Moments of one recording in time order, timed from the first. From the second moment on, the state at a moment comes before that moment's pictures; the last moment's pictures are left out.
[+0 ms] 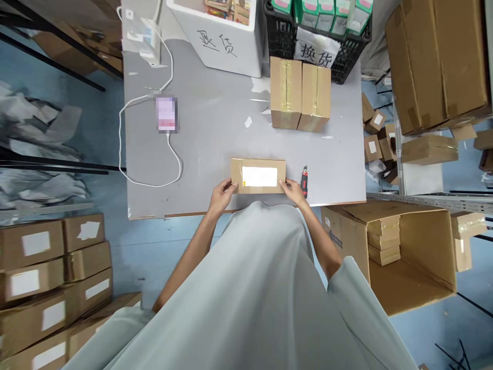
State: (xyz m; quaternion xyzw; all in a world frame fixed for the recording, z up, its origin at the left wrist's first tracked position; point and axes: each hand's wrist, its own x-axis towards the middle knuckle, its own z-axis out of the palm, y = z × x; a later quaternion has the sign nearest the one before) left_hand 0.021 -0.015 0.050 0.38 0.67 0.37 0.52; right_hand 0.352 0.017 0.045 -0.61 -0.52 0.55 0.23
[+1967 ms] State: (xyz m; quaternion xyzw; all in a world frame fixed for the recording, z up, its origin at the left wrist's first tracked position) left_hand -0.003 -0.028 0.034 0.26 0.74 0.39 0.49; right_hand 0.291 0.018 0.117 -0.56 -0.70 0.43 0.09
